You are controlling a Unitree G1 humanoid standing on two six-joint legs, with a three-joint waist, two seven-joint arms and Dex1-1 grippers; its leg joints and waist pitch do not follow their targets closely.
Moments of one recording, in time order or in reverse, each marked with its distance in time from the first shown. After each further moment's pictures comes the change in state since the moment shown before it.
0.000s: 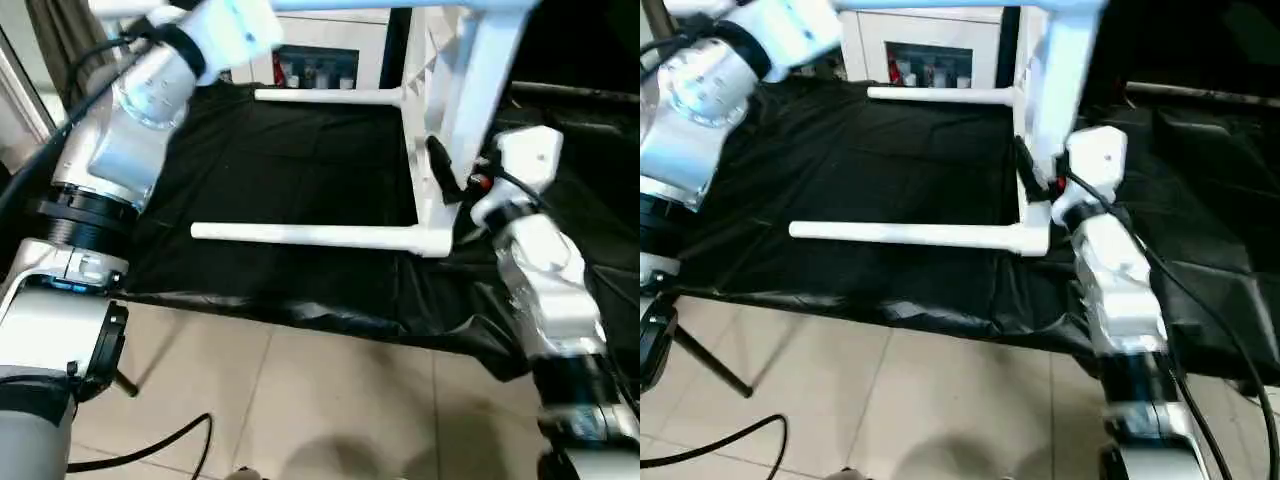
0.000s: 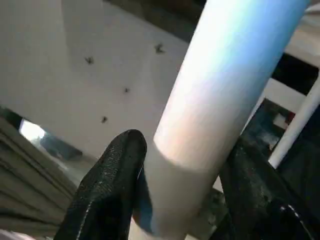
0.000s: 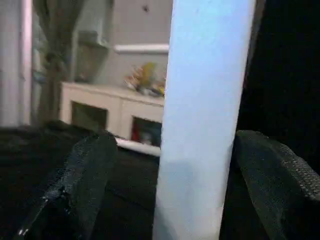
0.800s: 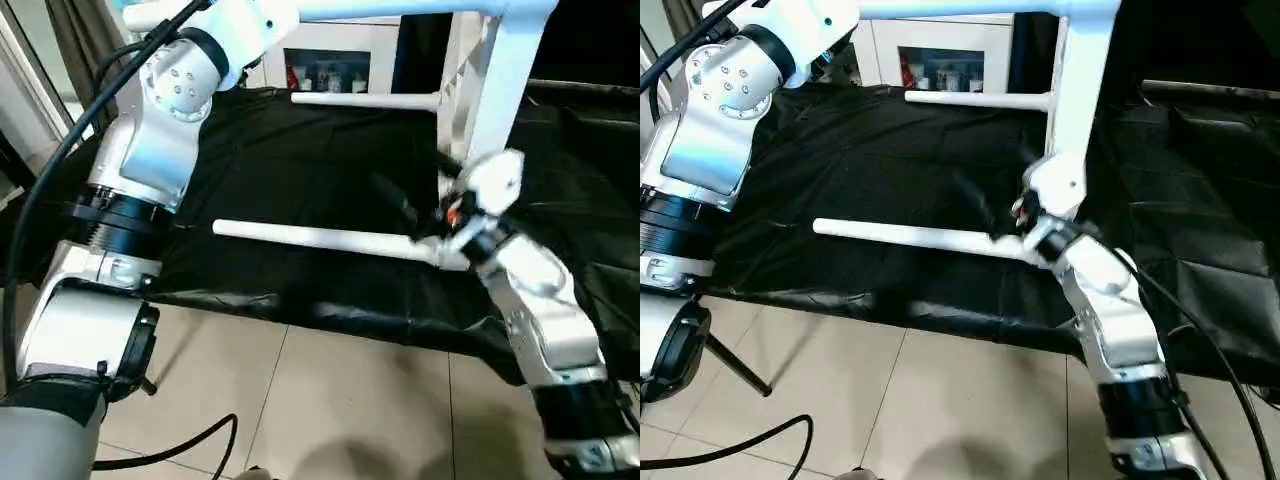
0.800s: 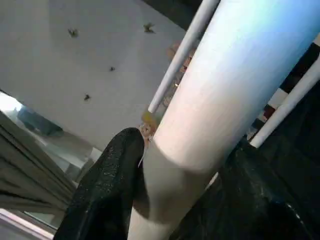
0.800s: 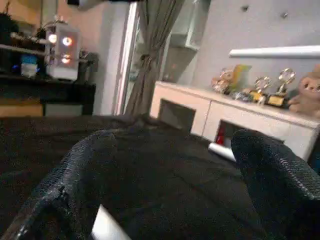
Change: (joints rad) left arm -0.008 -0.105 0.016 -0.078 0.000 0.207 -0.051; right arm 0.101 -0.047 0.113 -0.138 0.055 0.081 0.237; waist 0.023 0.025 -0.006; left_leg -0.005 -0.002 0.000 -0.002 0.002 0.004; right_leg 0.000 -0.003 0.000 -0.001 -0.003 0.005
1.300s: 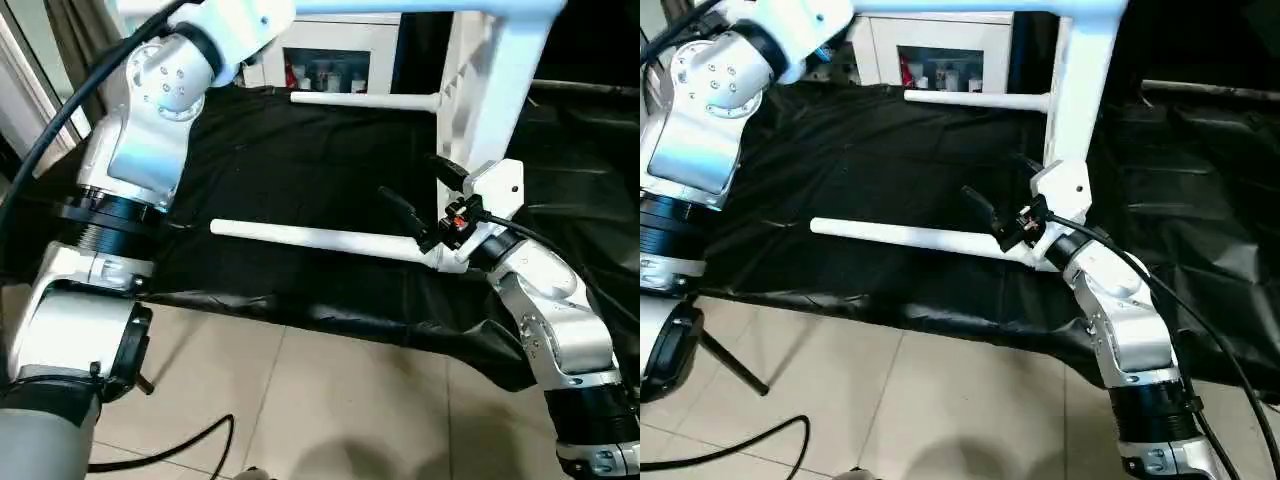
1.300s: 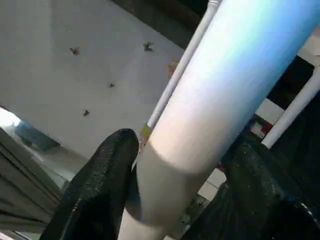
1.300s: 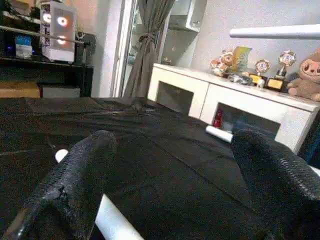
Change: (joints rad) left arm 0.009 0.044 -0.002 -0.007 -0.028 -0.122 -0.022; right arm 0.005 -0.025 -0.018 -0.002 -0.001 0.035 0.006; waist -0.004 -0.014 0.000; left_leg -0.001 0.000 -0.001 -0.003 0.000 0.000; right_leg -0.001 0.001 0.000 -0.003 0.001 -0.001
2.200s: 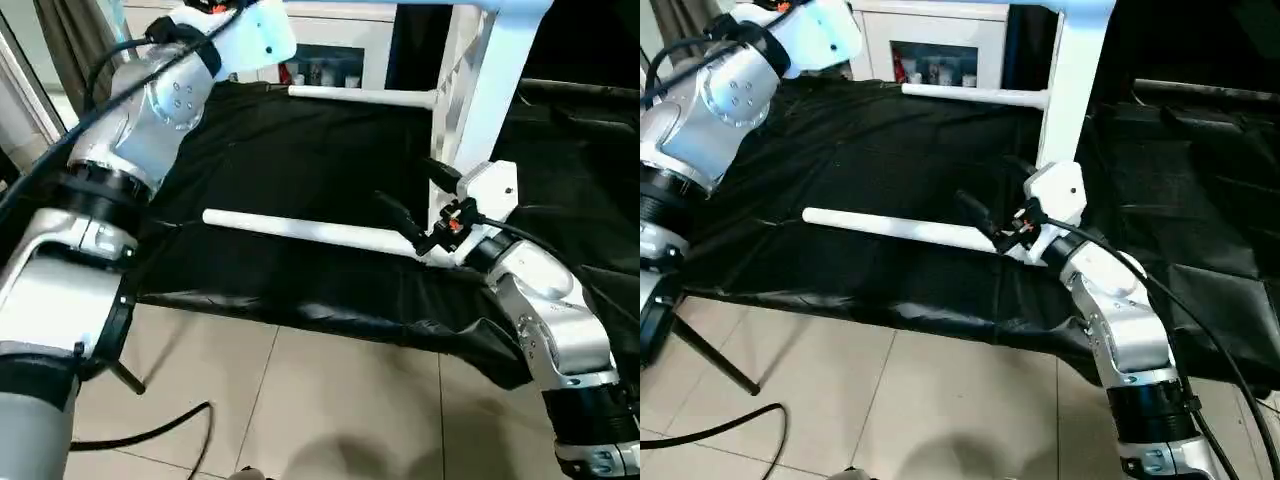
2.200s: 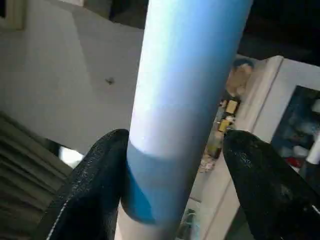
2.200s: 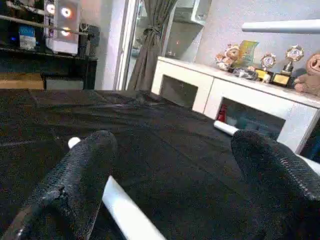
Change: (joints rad) left arm -0.140 0.075 -0.157 0.420 0.198 -0.371 0.352; right arm 0.000 0.001 0.017 -0.005 -0.012 0.007 0.017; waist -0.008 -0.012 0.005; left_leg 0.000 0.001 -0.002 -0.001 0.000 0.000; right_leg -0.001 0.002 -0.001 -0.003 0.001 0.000
